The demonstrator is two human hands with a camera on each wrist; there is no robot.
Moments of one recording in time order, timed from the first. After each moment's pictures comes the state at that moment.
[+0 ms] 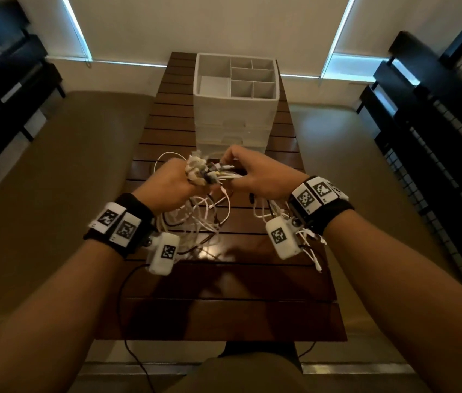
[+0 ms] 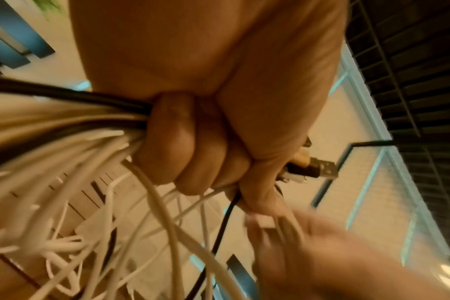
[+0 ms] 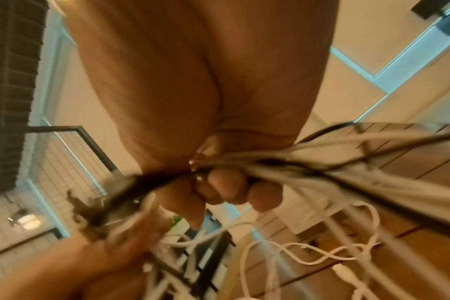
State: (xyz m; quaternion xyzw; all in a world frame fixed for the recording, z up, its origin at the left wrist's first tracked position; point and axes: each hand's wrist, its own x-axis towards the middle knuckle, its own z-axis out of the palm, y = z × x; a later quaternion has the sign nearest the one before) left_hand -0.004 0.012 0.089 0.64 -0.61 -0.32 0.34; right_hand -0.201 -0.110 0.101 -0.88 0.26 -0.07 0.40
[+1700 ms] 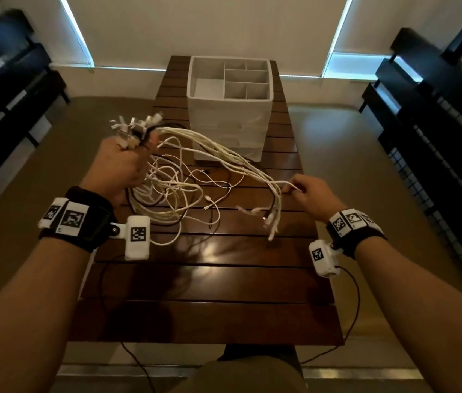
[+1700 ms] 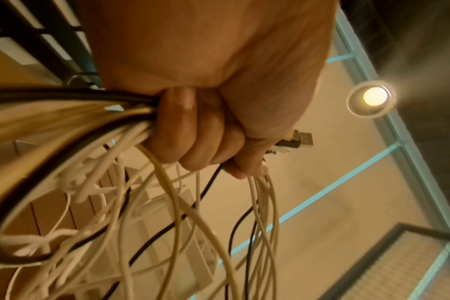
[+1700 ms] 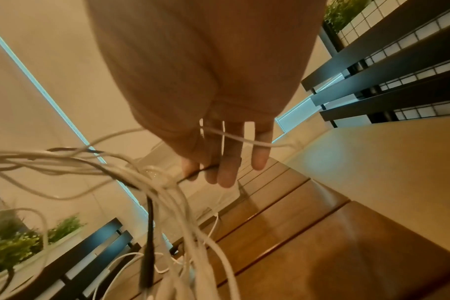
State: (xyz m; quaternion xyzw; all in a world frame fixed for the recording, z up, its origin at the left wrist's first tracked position) left_hand 0.022 0.021 0.114 0.64 -0.36 -0.35 0.58; right_hand -0.322 -0.160 0.017 -0.83 0.45 -0.15 0.29
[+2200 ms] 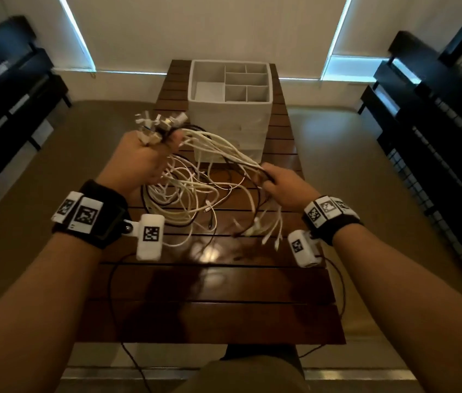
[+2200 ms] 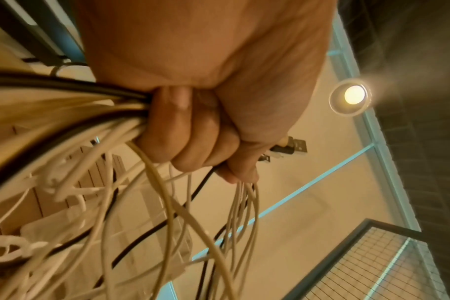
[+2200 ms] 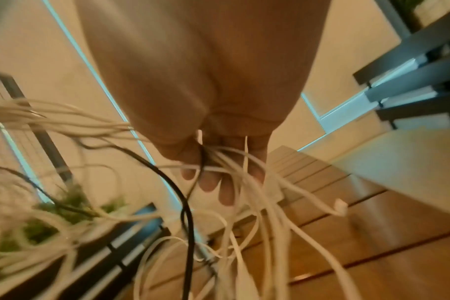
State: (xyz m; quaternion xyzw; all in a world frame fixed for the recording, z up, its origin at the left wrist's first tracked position) left_hand 0.003 0.016 0.132 0.63 -0.42 -0.35 0.54; right_hand -0.263 -0.143 0.047 -0.88 0.37 -0.11 0.28
